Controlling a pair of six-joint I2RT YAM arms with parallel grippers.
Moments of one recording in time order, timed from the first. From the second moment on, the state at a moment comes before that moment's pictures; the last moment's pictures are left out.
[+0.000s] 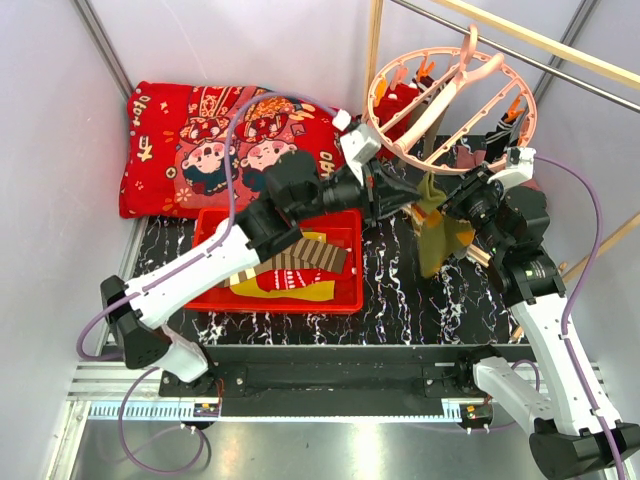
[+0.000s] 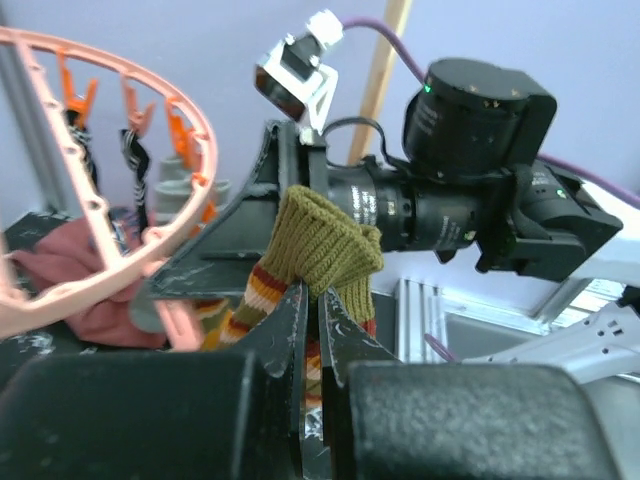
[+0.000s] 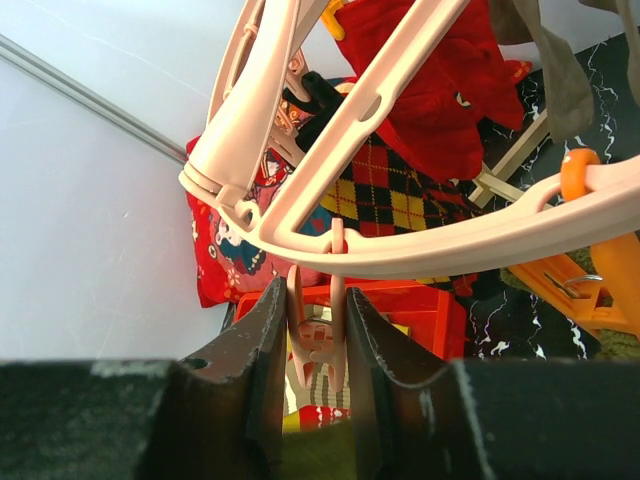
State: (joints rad) left arm -0.95 1.50 1.60 0.08 0.44 -0.26; right arm 0.22 0.85 1.03 -0.21 -0.12 0.75
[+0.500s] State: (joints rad) left arm -0.94 1.53 1.16 0.40 0.43 -0.39; right arm 0.22 0.85 1.03 -0.21 -0.12 0.73
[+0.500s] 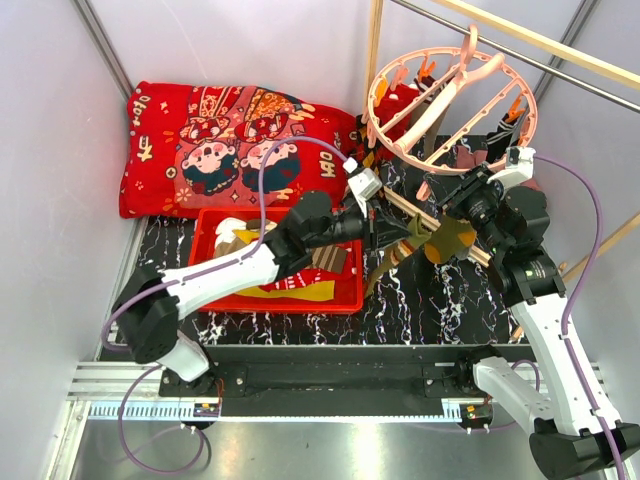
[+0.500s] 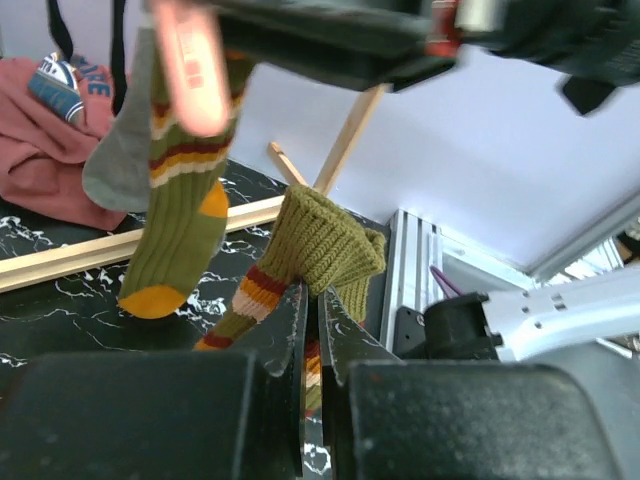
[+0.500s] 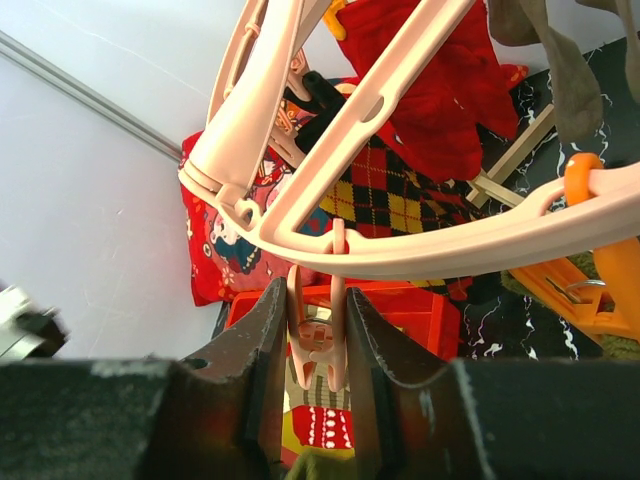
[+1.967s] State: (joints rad) left arm -0.82 1.66 1.33 0.43 0.50 -0.63; right arm 0.22 0.82 1.00 -0.13 -0.20 0.66
